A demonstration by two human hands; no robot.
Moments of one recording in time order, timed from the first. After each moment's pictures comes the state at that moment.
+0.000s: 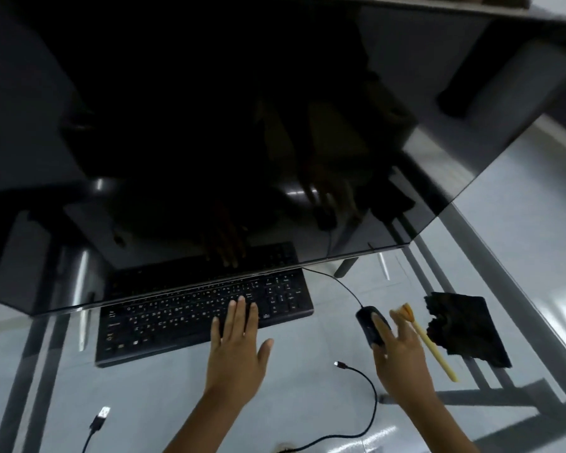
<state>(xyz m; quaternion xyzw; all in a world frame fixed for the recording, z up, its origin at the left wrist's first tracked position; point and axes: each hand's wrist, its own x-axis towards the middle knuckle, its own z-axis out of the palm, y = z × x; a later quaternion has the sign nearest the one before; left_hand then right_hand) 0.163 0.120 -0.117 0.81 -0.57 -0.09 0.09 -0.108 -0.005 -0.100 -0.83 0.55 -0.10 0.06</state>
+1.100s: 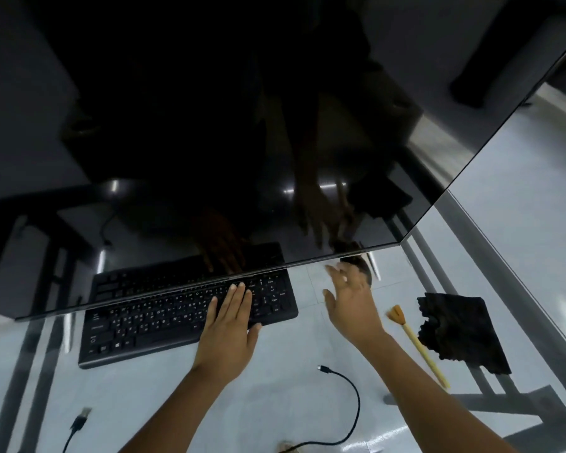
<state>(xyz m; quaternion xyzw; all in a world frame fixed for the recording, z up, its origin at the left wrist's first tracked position) 0.163 0.078 -0.116 0.78 -0.61 -0.05 0.07 -0.037 -0.075 -0.073 -0.86 0.47 -0.14 0.11</state>
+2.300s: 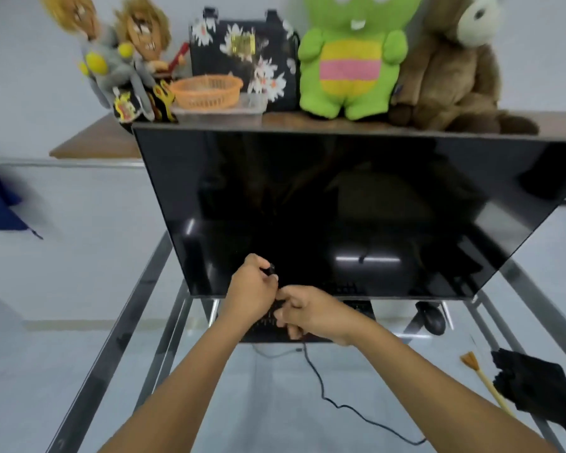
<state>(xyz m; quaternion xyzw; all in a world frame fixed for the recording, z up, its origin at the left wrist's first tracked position) 0.259 0.188 0.099 0.83 -0.33 -0.17 0.42 0.125 0.114 0.128 -0.79 0.23 0.05 0.57</state>
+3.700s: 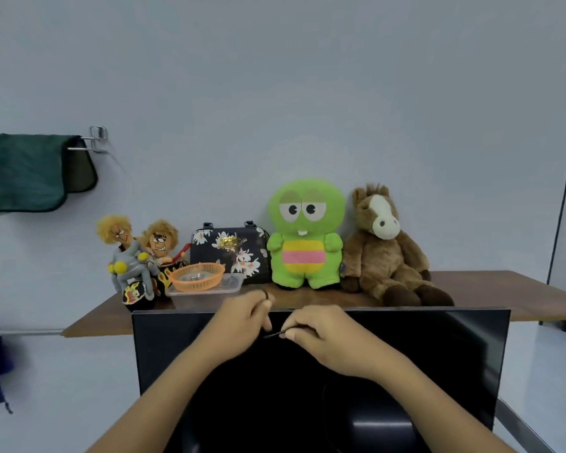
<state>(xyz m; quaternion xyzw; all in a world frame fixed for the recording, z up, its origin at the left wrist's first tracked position) 0.257 0.139 0.328 0.73 -0.56 0.00 0.40 0.082 0.037 0.342 -0.95 0.05 -0.23 0.19</state>
